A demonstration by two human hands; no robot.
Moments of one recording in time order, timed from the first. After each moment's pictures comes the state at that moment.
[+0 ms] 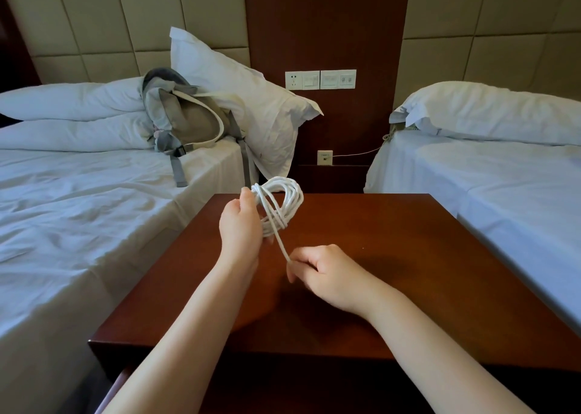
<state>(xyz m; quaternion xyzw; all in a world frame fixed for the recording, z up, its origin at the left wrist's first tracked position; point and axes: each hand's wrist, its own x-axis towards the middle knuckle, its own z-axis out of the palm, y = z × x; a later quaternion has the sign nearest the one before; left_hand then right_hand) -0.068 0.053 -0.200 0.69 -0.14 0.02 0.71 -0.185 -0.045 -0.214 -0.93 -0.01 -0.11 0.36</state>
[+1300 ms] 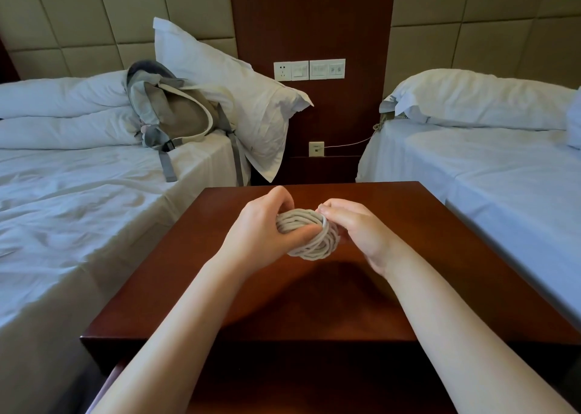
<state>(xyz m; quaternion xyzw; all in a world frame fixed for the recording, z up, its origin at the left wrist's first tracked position) -0.092 0.063 -0.197 0.76 -0.50 0.15 0.39 -0.191 -0.084 -0.200 -0.81 0.07 -0.16 0.57</state>
